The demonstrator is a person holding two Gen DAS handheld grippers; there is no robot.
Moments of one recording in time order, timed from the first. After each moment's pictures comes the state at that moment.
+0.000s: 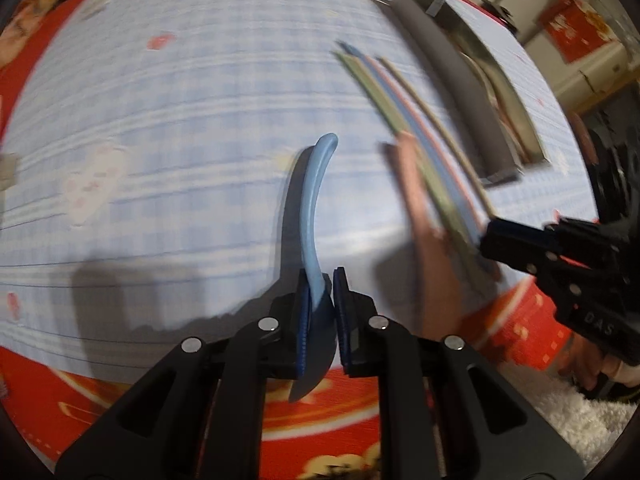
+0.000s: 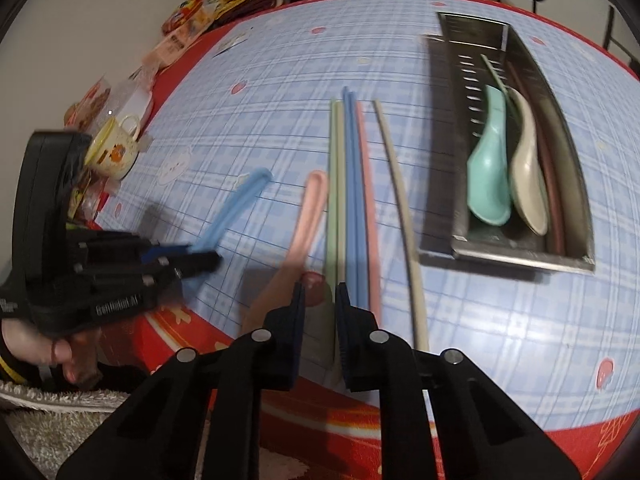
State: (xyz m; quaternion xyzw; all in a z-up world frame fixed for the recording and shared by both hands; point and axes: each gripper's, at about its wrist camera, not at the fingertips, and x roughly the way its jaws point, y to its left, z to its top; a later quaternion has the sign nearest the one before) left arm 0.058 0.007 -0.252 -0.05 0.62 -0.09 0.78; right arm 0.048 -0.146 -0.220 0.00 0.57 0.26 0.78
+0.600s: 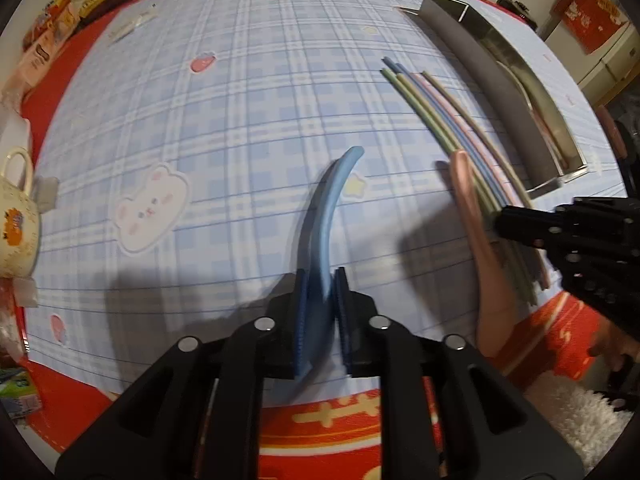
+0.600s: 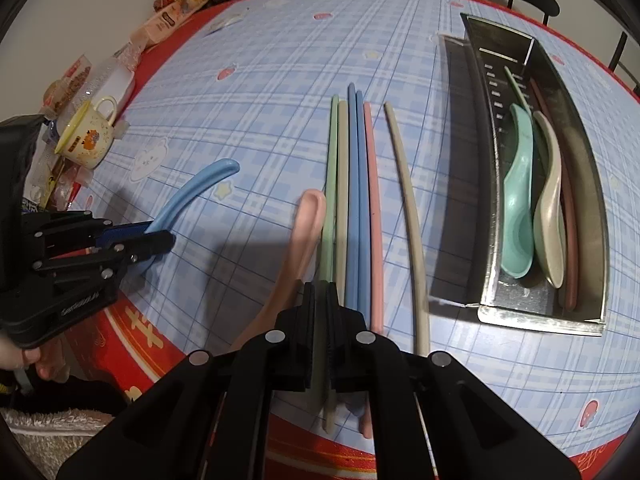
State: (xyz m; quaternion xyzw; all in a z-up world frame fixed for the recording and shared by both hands) left arm 0.066 0.017 -0.251 0.00 0.60 -0.06 0.79; right arm 0.073 -0.117 -0.237 -0.05 0.58 0.24 0.78
